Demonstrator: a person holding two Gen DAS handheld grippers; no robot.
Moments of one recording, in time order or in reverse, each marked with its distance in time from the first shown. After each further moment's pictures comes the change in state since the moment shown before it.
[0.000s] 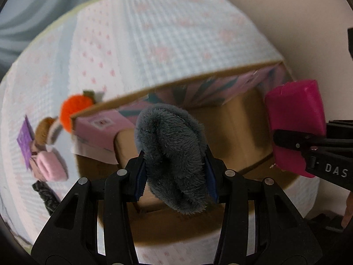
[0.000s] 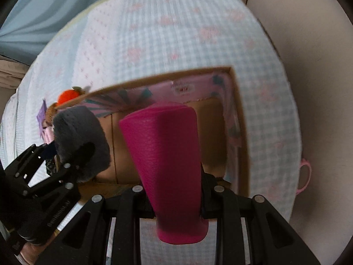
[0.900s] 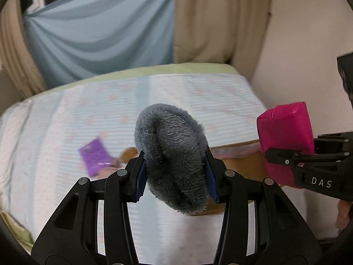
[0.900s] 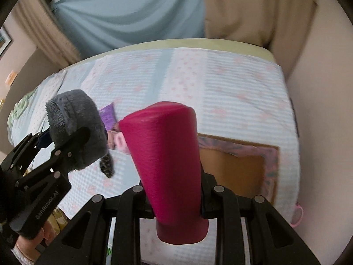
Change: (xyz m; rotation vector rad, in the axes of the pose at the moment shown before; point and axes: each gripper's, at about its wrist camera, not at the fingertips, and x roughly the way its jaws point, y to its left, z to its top) left arm -0.225 0.123 -0.070 -0.173 -0.439 0.142; right arm -0.161 0.151 -0.055 -0.294 -0.304 0.051
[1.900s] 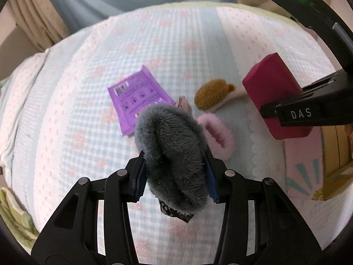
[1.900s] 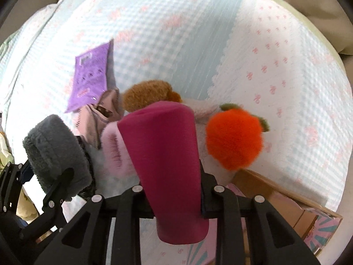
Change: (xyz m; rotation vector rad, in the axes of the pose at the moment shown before) left arm 0.193 0.156 -0.116 -0.097 0.280 0.182; right arm 0.248 0.162 0.066 -0.267 0.335 -0.022
